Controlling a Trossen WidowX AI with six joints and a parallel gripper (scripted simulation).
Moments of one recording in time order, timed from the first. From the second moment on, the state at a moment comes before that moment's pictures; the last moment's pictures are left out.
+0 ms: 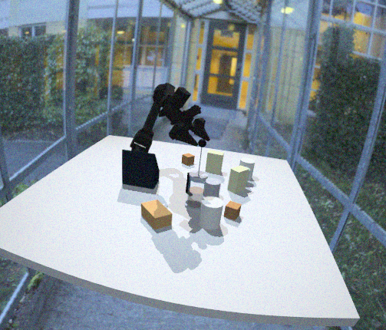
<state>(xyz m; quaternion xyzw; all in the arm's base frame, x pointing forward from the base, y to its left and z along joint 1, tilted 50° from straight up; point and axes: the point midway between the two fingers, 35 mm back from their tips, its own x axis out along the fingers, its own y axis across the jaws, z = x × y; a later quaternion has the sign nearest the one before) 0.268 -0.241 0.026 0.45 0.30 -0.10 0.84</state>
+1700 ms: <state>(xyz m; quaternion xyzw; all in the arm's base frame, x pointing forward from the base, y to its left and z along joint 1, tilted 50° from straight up) 0.279 -0.228 0.005 0.44 0.28 -0.11 0.85</state>
